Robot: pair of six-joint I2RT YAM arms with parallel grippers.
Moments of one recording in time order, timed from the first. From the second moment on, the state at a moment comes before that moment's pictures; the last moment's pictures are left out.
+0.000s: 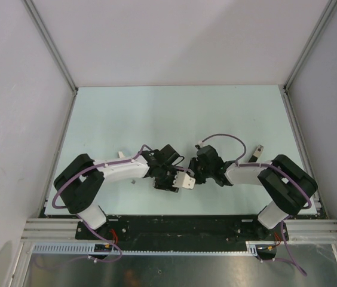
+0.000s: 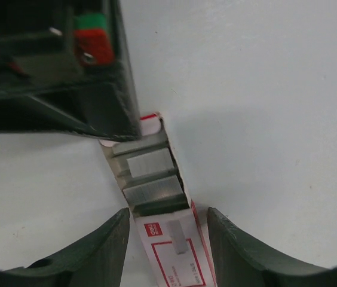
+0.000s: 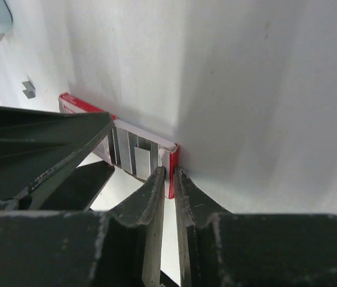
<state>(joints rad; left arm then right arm) -0.89 1.63 0.91 -0.49 0.26 0.94 0.74 1.59 0.63 0.17 -0.26 0.90</state>
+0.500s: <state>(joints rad) -0.88 1.62 0.92 -0.48 0.22 0.91 0.79 1.60 0.63 0.17 -0.24 0.96</state>
